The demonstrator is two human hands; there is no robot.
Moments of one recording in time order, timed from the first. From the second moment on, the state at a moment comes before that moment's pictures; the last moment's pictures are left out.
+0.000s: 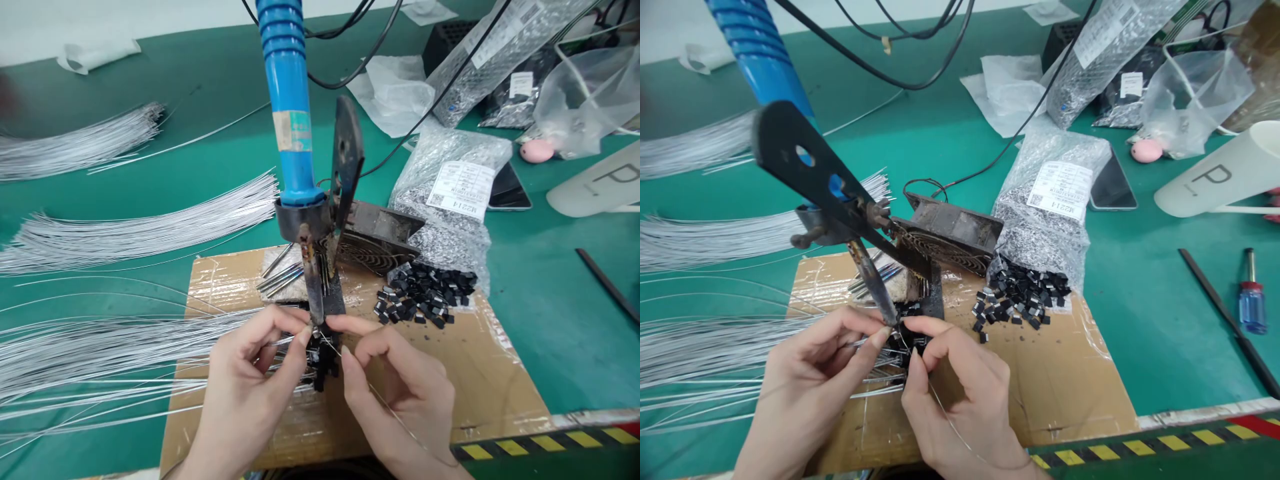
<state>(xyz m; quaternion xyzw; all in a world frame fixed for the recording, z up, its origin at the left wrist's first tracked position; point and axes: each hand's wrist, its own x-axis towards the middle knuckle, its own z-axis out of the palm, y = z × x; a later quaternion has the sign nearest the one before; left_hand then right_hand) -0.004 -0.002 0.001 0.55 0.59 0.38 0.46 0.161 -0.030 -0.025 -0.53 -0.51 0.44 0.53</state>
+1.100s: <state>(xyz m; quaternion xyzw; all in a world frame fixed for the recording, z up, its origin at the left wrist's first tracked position) -0.003 -0.004 -0.002 0.53 0.60 0.38 0.46 0.159 -0.031 -0.027 -0.53 -0.51 0.42 0.54</state>
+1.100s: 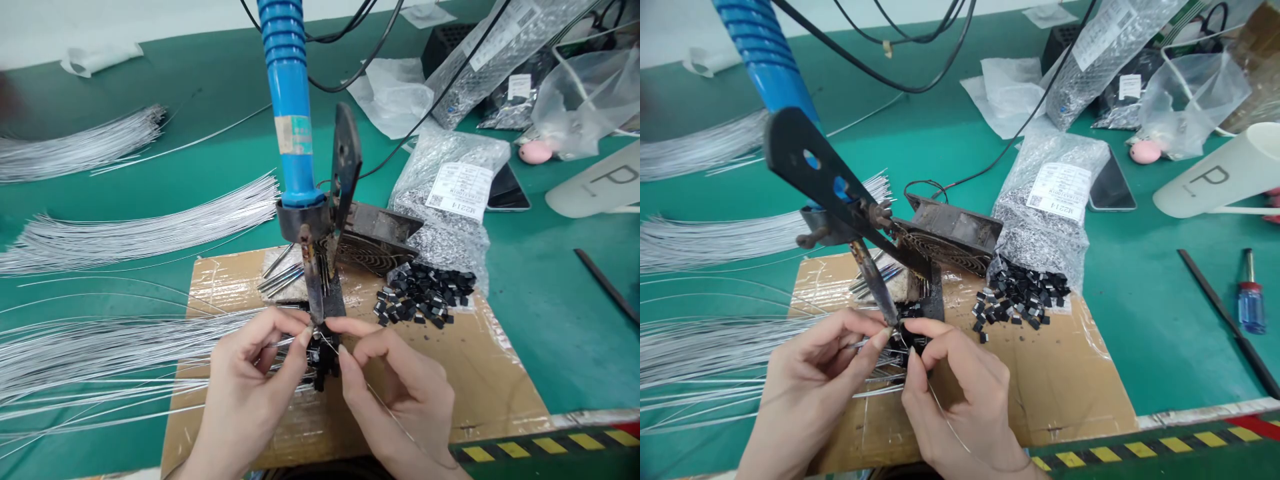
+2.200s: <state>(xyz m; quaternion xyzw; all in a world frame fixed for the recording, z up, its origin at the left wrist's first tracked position) -0.003 -0.006 0.001 0.54 0.58 0.40 0.46 0.159 -0.032 -0.030 -0.51 -0.52 0.42 0.55</state>
